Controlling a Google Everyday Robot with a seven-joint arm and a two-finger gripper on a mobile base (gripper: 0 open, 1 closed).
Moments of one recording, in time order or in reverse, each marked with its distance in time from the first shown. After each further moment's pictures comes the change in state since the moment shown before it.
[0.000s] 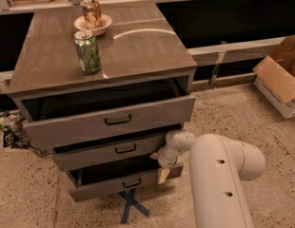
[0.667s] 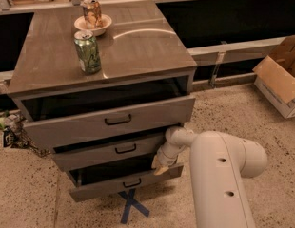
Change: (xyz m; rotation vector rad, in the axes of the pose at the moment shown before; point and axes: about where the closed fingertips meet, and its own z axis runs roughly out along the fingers) arm -0.012 0.008 -0.019 -0.051 -0.006 0.006
